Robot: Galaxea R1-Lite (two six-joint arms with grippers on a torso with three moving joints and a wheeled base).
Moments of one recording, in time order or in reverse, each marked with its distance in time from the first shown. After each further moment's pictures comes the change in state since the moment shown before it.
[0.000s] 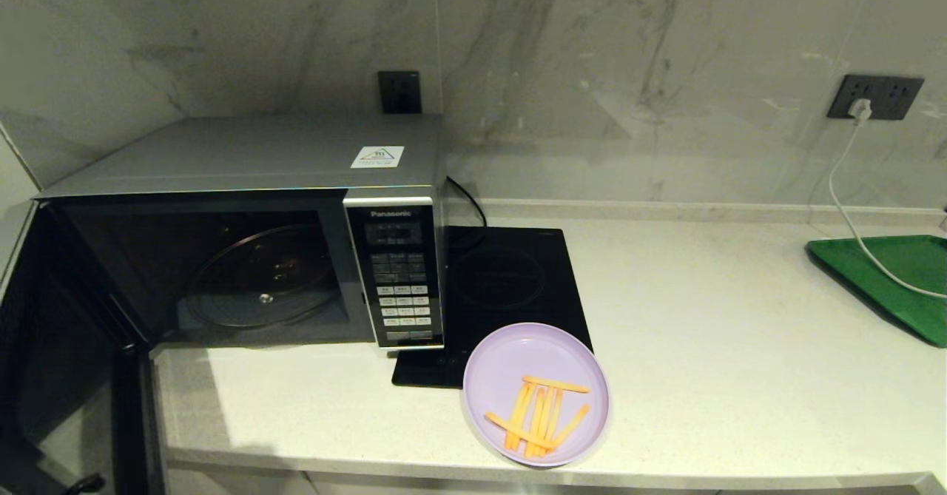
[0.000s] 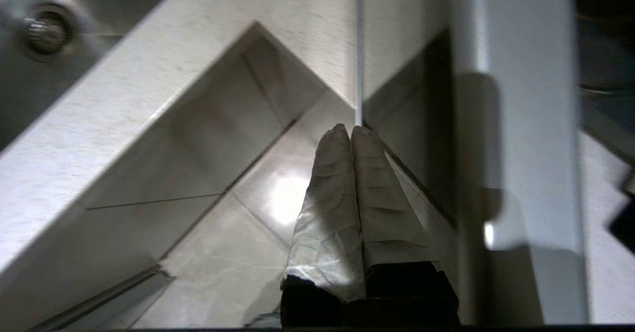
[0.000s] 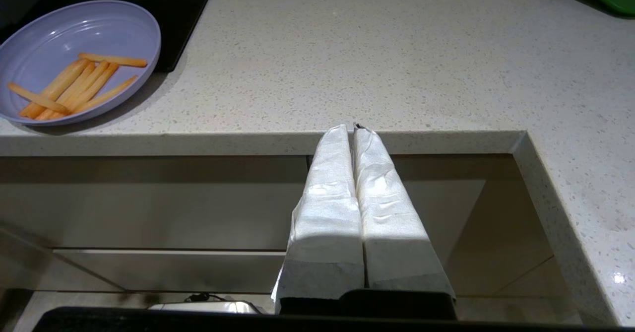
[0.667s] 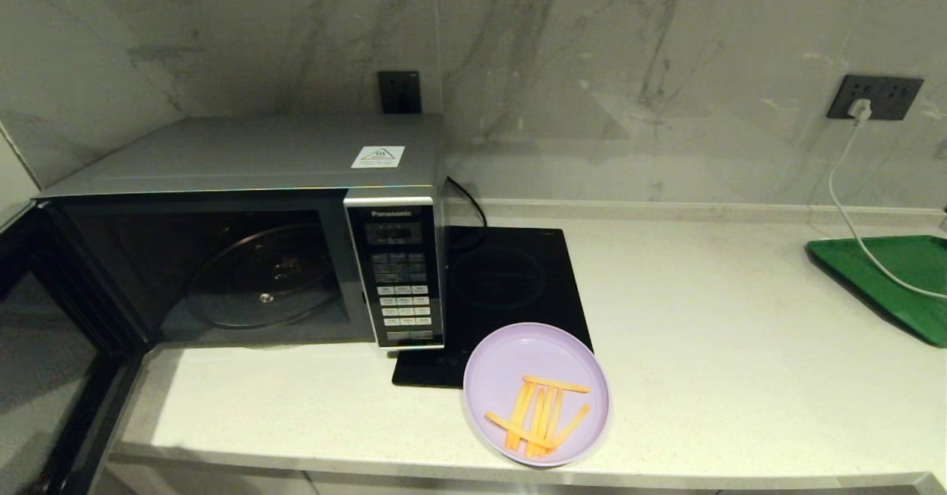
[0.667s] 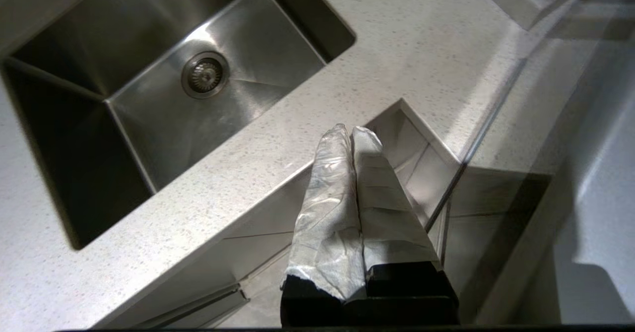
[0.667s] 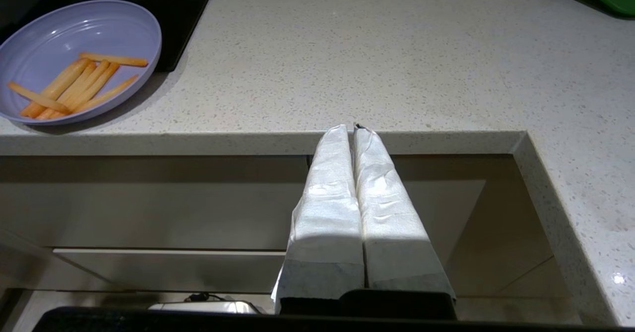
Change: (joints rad) left arm 0.427 0.105 -0.009 -0.219 -0.030 0.323; right arm 0.000 0.000 0.000 0.000 0.000 0.000
